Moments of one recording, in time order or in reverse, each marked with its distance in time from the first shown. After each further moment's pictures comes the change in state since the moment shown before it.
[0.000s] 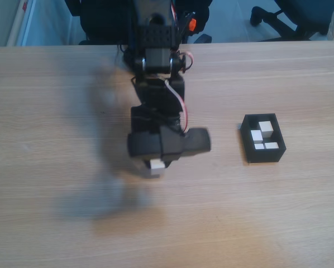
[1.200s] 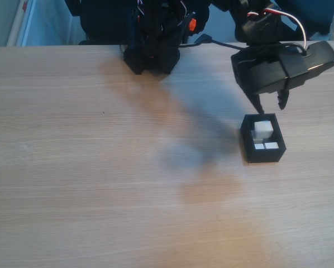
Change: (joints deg) arm -38.1 6.4 -15.7 16.7 36.5
